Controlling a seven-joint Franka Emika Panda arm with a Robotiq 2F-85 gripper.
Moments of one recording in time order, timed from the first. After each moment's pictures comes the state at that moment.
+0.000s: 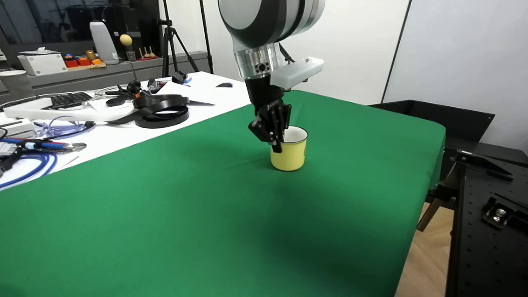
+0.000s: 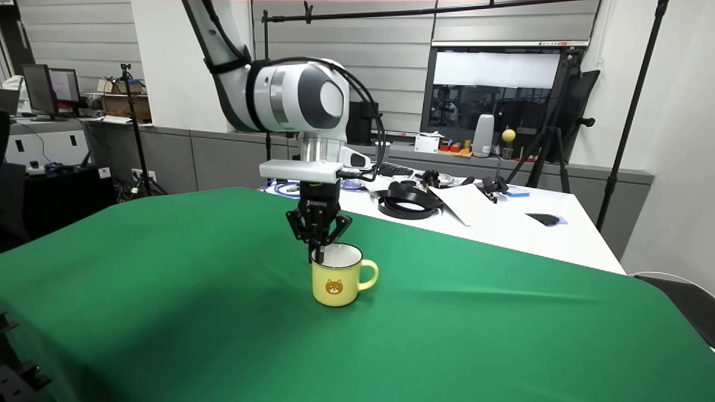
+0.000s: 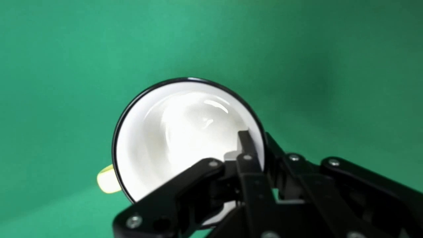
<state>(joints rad) 0.02 0.52 -0.05 -2.10 -0.10 2.41 0.01</state>
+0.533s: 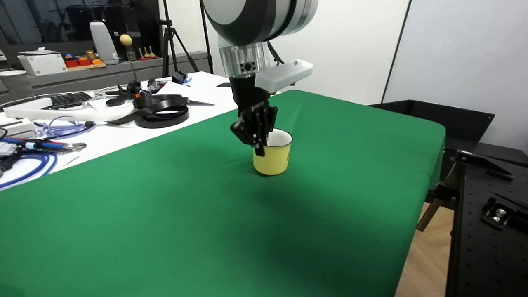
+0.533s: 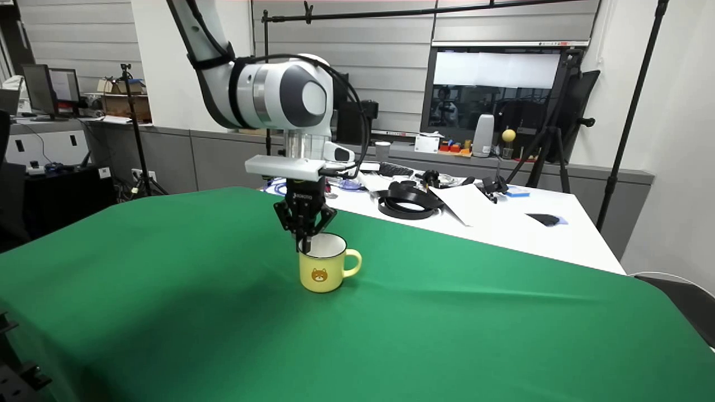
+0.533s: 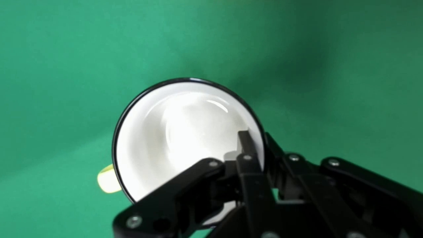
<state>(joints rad) 0.04 0.51 -0.02 -2.12 -0.06 2.48 0.02</state>
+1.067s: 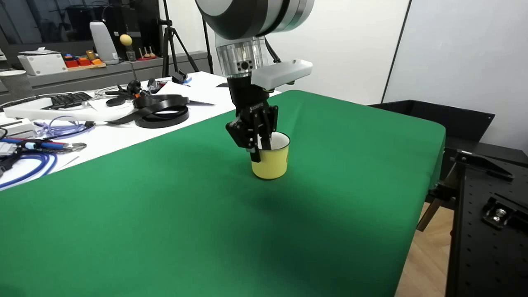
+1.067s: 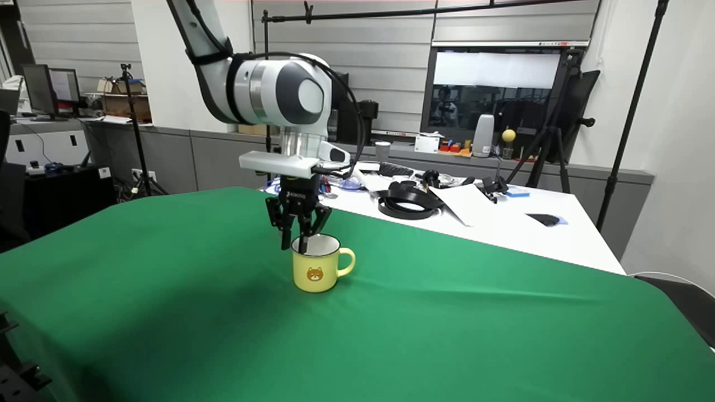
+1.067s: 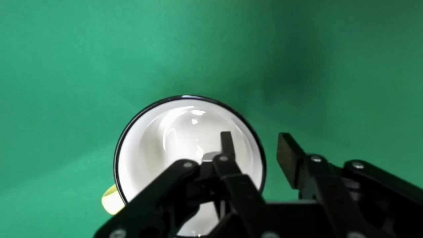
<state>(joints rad) 0.04 0.50 0.00 -2.11 -0.02 2.42 0.02</state>
